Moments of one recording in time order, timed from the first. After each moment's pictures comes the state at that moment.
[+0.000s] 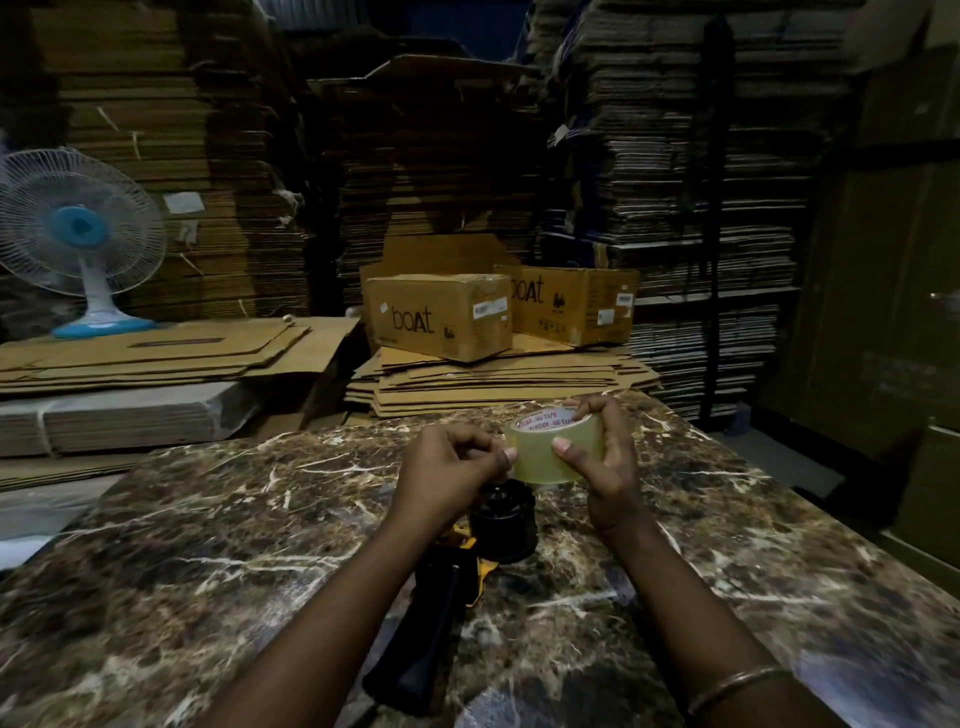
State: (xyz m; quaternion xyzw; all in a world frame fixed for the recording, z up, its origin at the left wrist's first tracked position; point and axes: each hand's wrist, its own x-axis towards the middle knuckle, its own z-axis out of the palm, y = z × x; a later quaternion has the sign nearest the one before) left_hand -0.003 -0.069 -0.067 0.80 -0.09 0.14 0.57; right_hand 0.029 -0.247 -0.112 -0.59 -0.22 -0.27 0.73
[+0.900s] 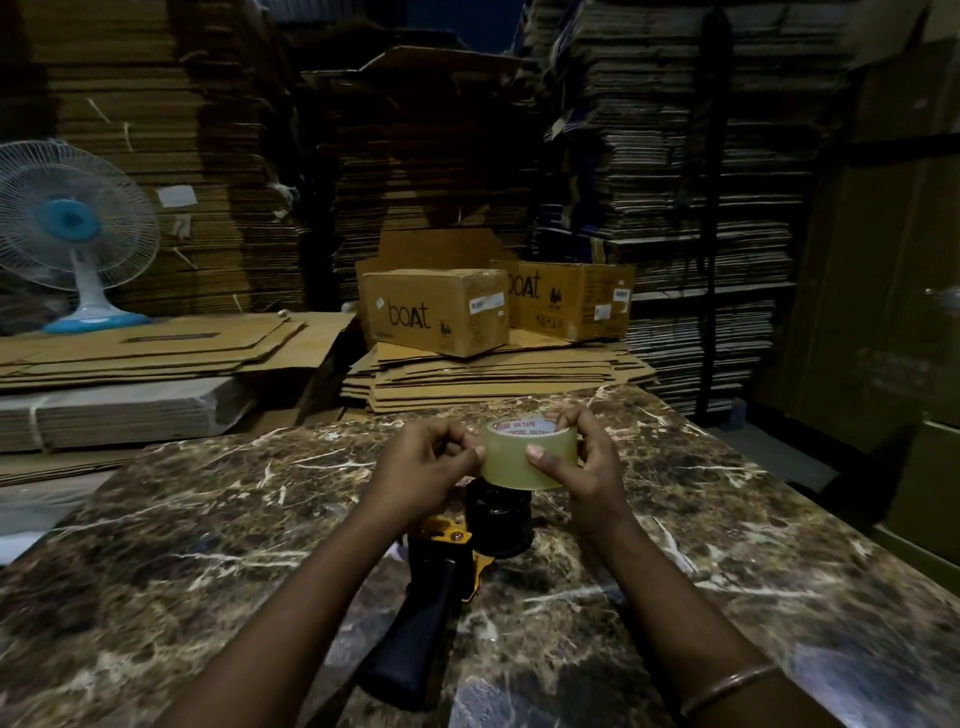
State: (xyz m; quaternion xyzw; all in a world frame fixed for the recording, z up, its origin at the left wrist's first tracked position) left_hand 0.008 -0.046 -0.071 0.81 -0.13 0.09 0.56; right_hand 0.023 -0.236 -0.120 -0.64 -0.18 -0.24 0.71
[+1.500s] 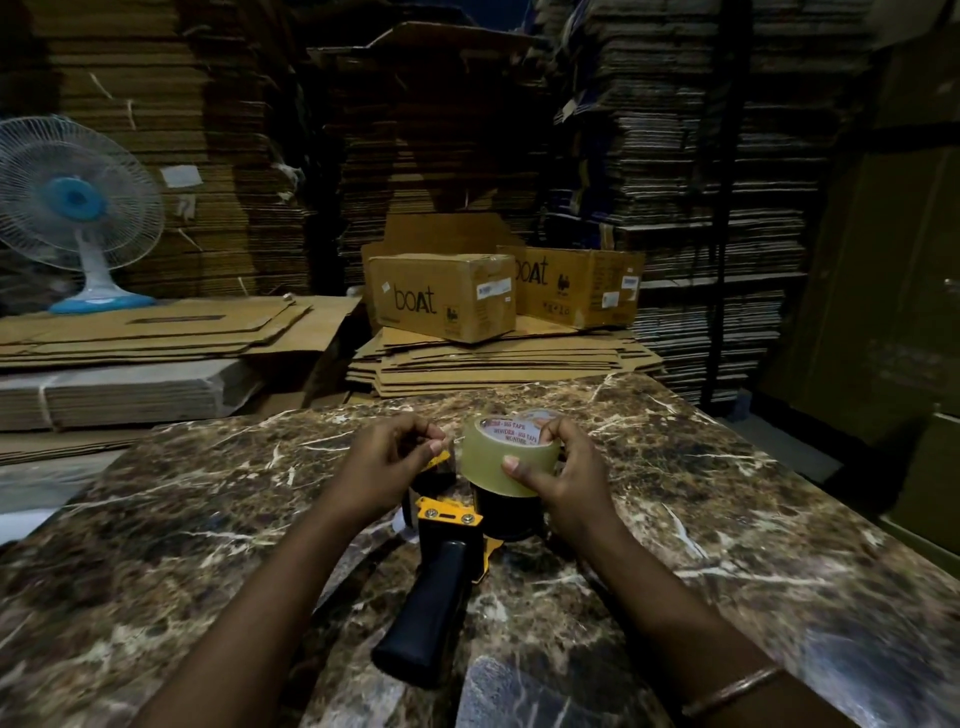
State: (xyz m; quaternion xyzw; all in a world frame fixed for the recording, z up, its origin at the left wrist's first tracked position) left_hand 0.028 0.011 -0.101 0.84 -0.17 0.15 0.50; right_hand 0.024 -0.215 -0.137 -0.76 -0.12 -0.25 0.59
